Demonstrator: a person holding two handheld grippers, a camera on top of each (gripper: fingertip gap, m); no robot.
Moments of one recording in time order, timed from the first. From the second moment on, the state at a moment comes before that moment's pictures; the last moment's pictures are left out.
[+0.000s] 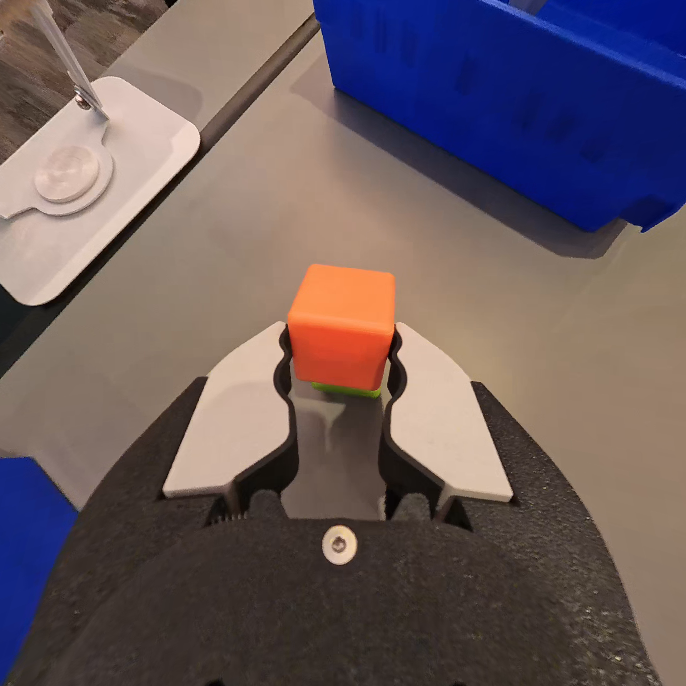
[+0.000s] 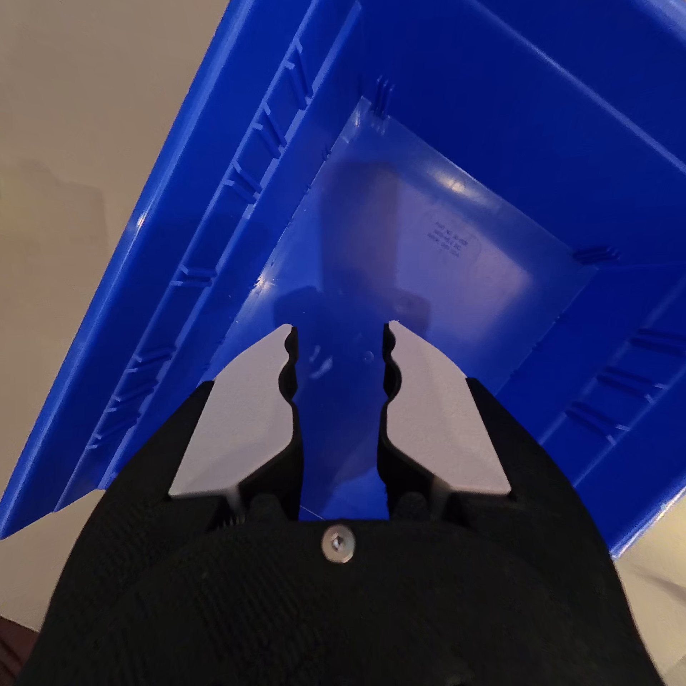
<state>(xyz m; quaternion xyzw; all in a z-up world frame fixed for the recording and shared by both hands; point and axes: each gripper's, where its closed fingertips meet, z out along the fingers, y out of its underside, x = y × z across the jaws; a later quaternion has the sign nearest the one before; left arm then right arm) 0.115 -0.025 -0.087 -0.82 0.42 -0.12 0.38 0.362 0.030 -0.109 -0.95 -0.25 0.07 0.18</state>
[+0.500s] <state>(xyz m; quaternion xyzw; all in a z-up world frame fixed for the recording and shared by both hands) 0.101 -0.024 -0.107 -0.84 0.43 -0.09 0.33 0.367 0.027 -0.115 -0.95 -0.25 0.07 0.17</state>
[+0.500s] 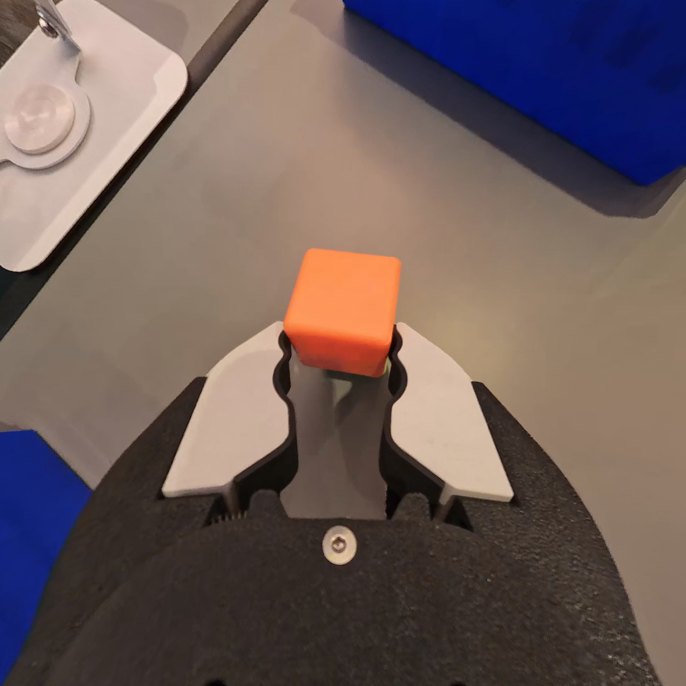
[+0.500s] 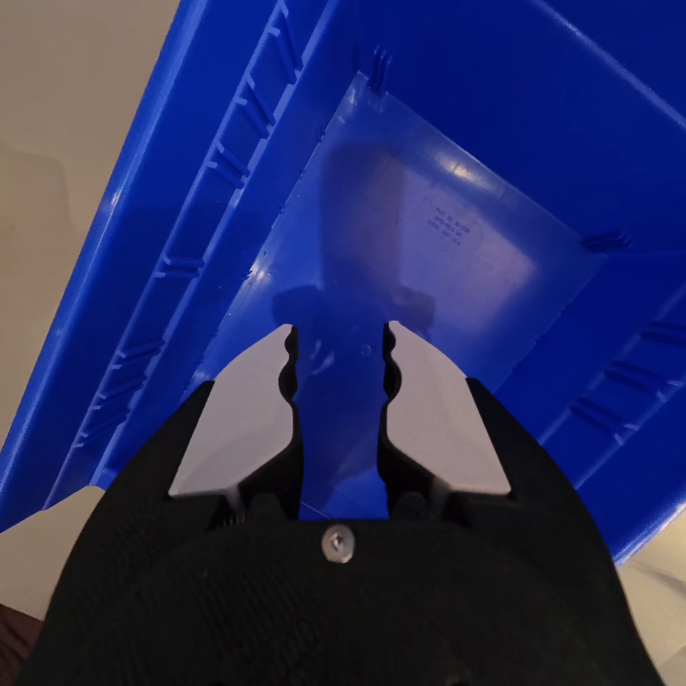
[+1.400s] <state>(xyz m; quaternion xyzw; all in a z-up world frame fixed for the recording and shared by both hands) -0.136 0.053 -0.003 -0.88 0.11 -0.06 0.45 0.368 0.027 -0.127 -0.96 -0.25 0.06 0.15</state>
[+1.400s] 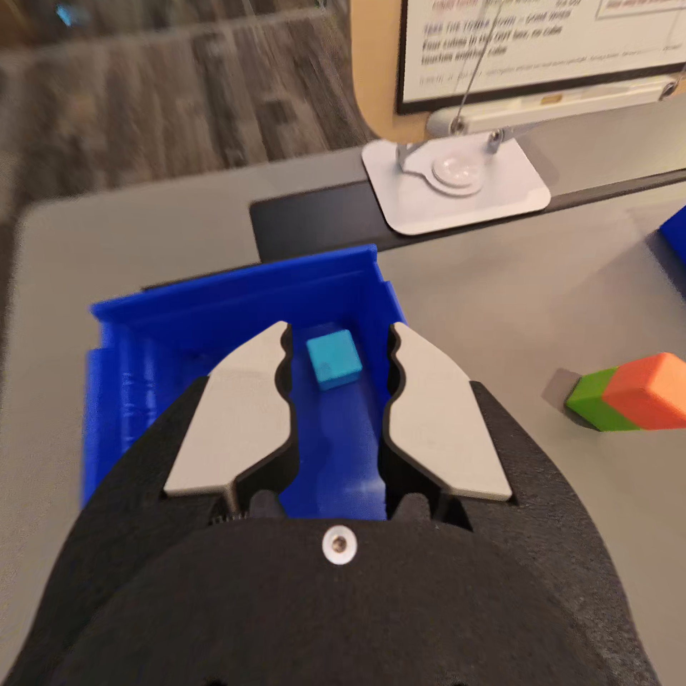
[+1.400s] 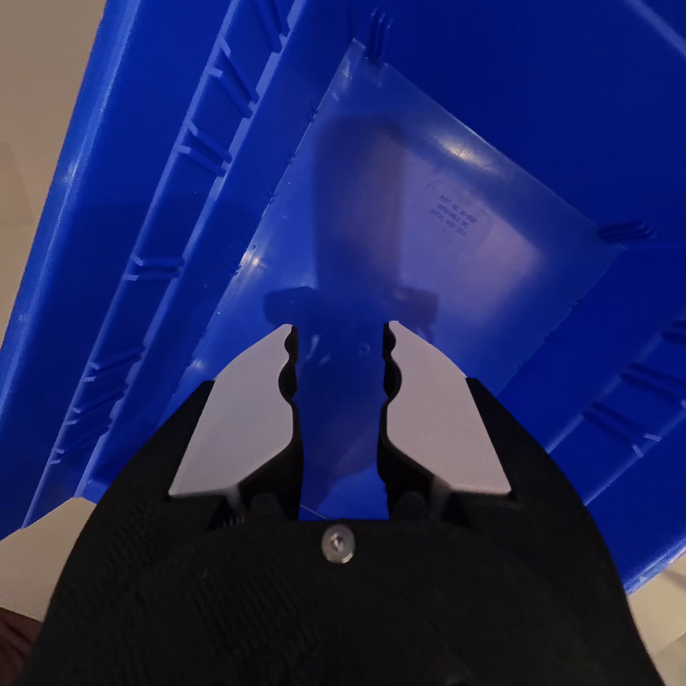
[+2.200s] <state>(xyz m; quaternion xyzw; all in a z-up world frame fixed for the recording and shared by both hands) -0.162 0.066 -0.145 -0.97 0.16 0.08 0.16 0.369 0.023 -0.132 -0.96 -0.25 0.05 0.13</state>
